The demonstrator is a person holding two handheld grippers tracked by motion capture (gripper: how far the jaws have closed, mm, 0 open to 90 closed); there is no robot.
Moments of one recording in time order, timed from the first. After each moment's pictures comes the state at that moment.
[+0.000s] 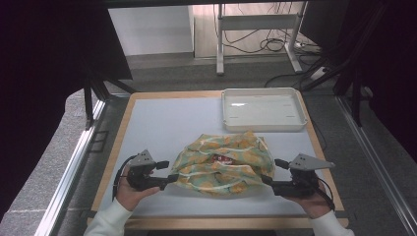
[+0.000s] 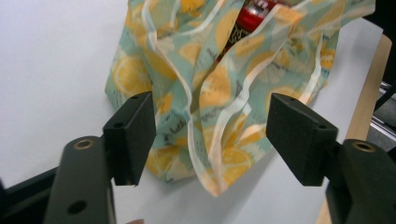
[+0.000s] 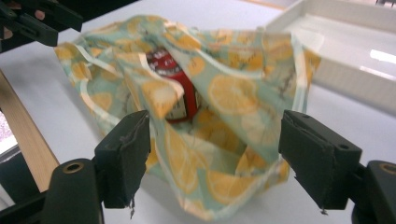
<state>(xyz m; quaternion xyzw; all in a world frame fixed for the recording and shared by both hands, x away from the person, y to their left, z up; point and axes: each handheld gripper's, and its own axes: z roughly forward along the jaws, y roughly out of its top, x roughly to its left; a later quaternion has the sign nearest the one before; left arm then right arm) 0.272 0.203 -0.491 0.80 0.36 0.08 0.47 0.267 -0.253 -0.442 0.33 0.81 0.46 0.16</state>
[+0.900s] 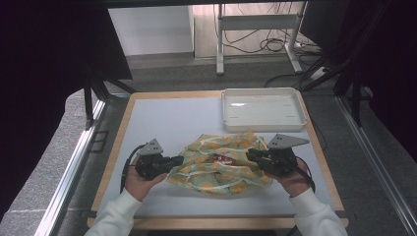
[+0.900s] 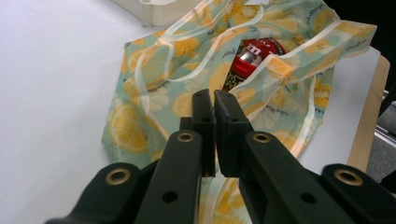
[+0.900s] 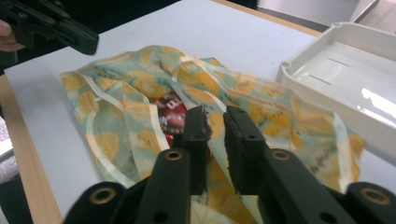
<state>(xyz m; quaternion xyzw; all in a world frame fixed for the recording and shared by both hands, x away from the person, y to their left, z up) 0.294 0.176 -0.468 0.80 0.35 0.09 0.48 0.308 -0.201 -0.420 0.29 0.83 0.46 0.15</state>
